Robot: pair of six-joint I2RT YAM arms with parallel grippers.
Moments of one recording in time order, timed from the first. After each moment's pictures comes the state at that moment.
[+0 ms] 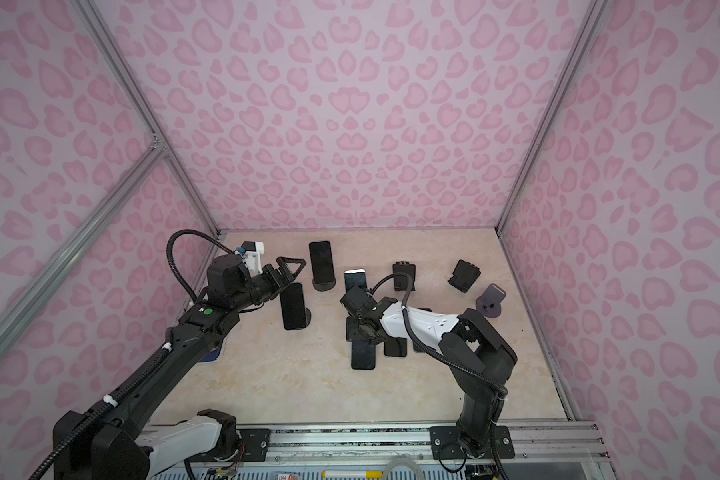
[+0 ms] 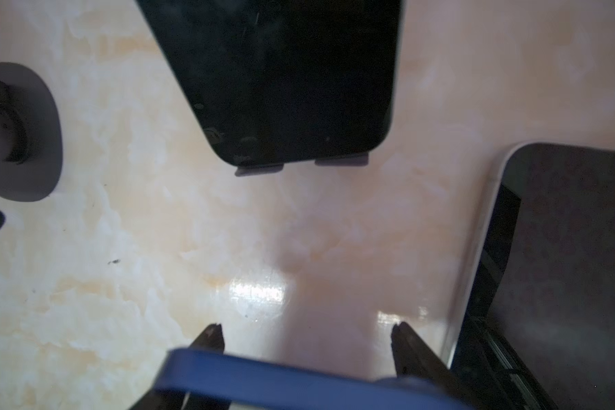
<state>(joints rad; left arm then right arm) -0.28 1.16 0.90 -0.12 0.38 -0.86 0.81 1.78 1.14 -0.56 0.10 0.76</state>
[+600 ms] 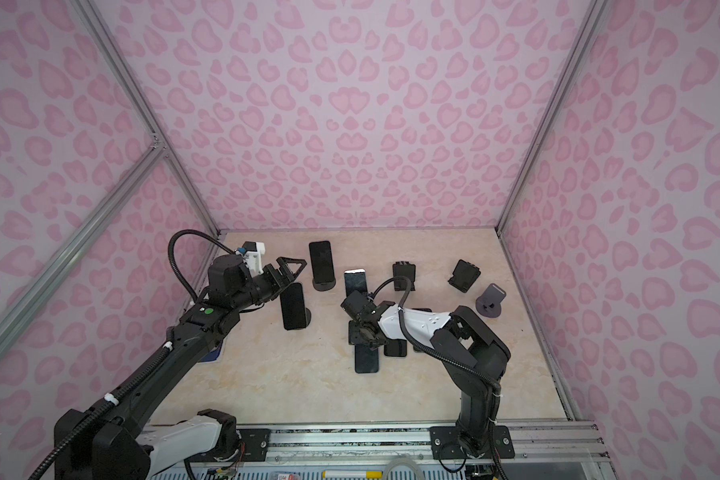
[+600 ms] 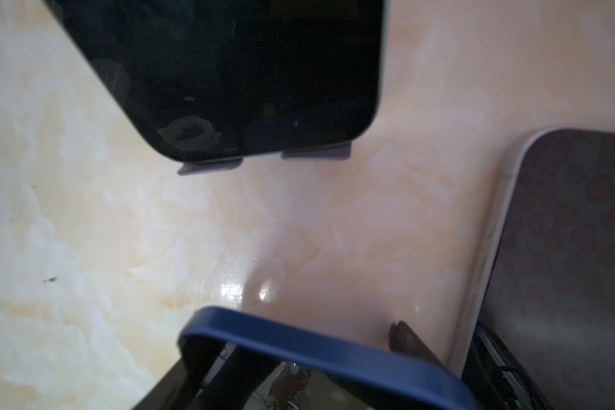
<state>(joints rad) -0.28 1.17 0.90 -0.12 0.39 -0.87 0.81 1.81 1.10 -0.51 0.12 0.75</state>
